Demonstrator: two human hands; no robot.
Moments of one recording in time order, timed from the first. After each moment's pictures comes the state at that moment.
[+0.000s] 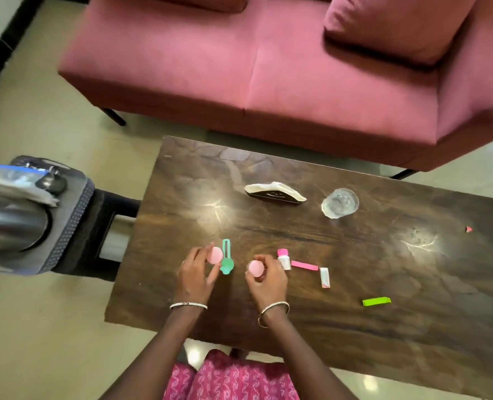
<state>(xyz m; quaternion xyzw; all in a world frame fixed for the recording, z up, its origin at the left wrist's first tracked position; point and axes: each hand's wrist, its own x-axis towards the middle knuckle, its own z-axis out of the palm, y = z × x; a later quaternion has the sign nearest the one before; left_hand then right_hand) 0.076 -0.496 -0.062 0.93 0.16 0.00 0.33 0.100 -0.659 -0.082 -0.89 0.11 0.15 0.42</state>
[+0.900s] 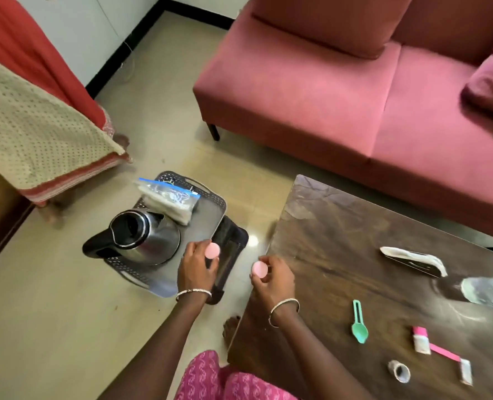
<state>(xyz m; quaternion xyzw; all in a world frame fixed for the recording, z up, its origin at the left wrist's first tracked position) 0.075 -0.111 -0.070 0.89 0.35 -0.01 0.31 0.128 -0.279 -0.073 -0.90 -0.04 0.24 0.36</state>
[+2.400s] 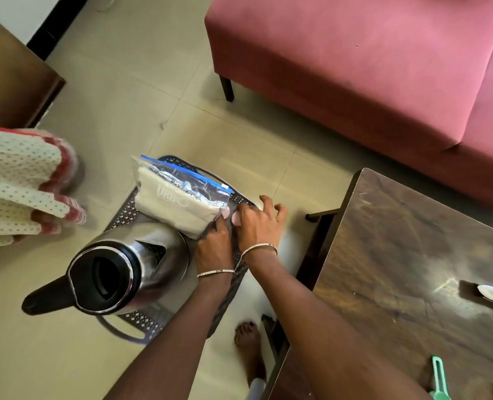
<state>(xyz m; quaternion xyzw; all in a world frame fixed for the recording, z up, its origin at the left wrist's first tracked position) 0.180 -0.026 -0.224 0.92 0.36 -0.09 0.11 0.248 -0.079 -0.206 -0.95 -0.21 0.20 0.07</state>
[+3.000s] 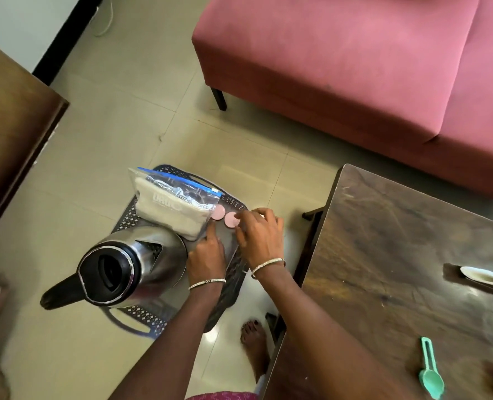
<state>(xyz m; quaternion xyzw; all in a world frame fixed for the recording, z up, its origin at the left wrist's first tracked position) 0.157 -0.033 -0.200 0.91 0.36 -0.12 0.15 0.233 -0.121 -0.184 -0.94 -0.22 0.13 0.21</state>
